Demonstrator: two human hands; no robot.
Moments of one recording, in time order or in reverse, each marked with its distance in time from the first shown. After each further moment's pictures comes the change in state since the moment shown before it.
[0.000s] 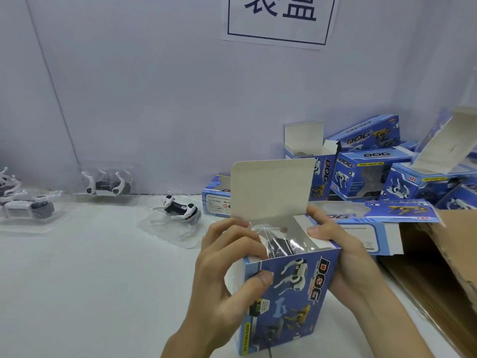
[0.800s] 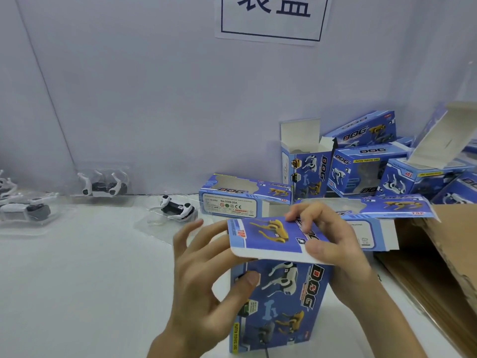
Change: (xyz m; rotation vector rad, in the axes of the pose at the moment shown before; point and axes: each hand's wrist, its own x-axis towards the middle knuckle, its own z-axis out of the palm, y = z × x) left_hand -0.001 -0.001 -0.013 0.298 0.029 0.255; right_hand -0.009 -0.003 0.002 -0.366 -0.139 -0.358
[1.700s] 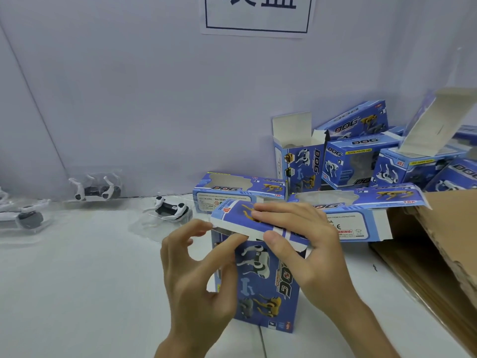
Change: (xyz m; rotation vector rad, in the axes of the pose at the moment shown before) left_hand -0.016 -0.011 0.022 0.218 0.234 -0.040; right_hand -0.009 -0.003 0.031 -0.738 0.182 -0.335
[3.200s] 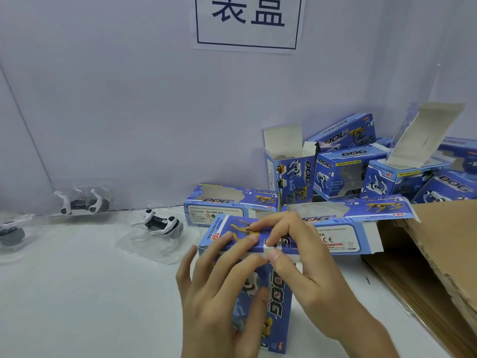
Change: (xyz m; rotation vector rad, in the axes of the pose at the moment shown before) left_hand 0.002 0.031 0.014 -0.044 -0.122 0.067; right_hand -0.001 0.000 -0.014 0.051 -0.168 0.067
